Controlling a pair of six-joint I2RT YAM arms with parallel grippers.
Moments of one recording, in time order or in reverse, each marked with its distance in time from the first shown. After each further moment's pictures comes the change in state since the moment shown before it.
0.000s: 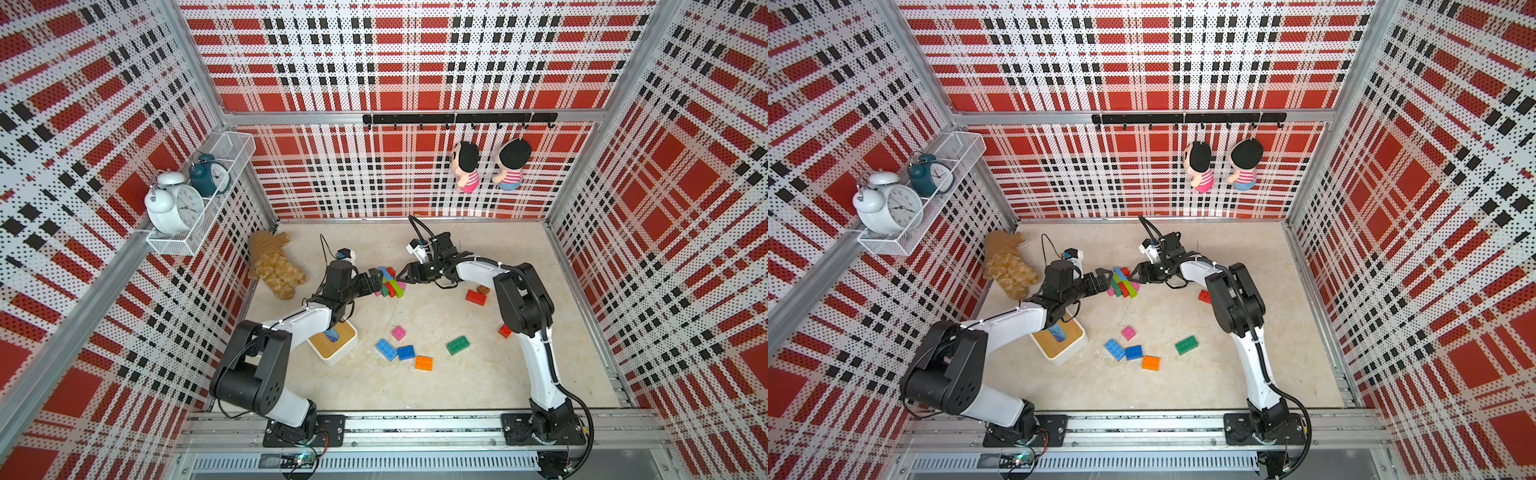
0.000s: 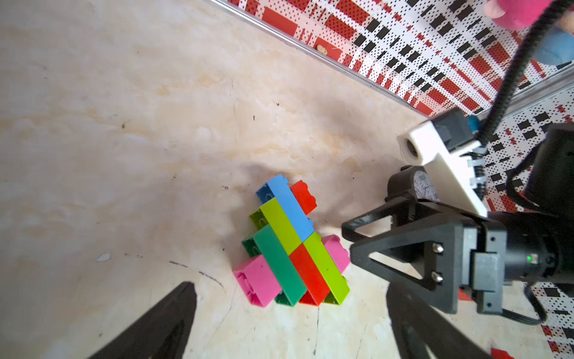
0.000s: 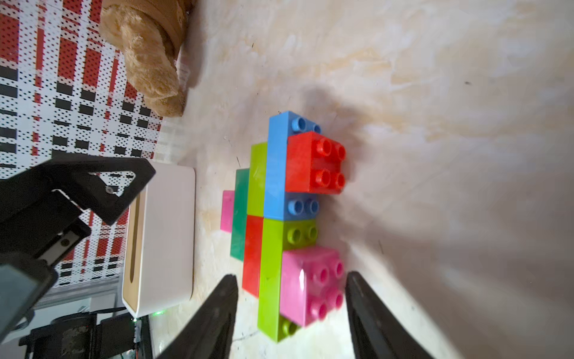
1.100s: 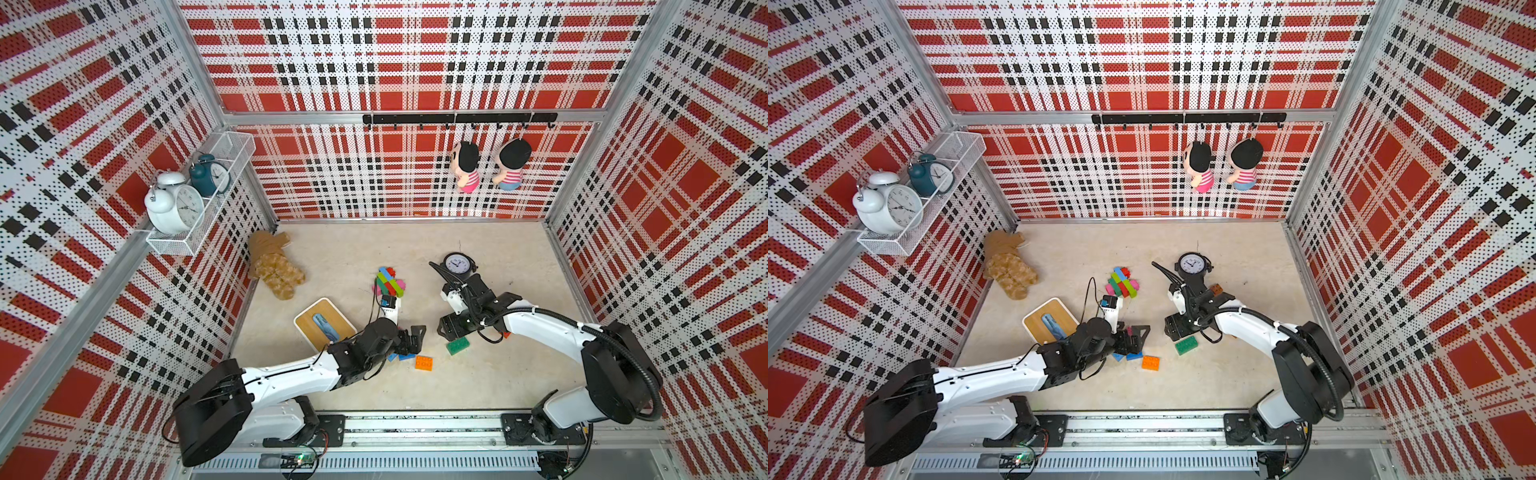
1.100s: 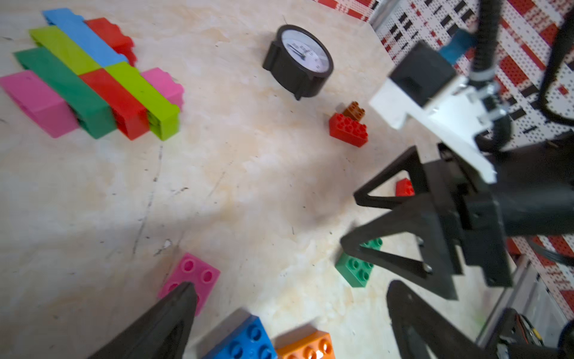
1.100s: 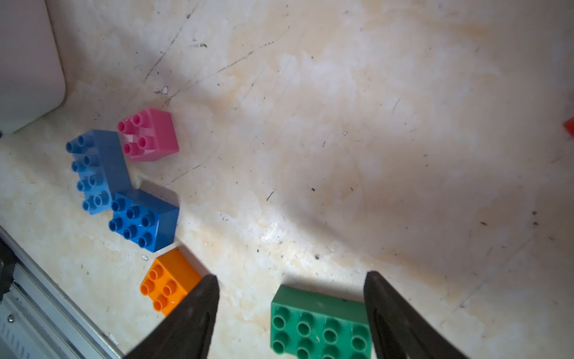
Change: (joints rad) left arm -0.681 -0.260 -0.227 -0.046 -0.342 -0.142; right arm 0.113 -0.706 -0.717 -0.279 0.468 -0.122
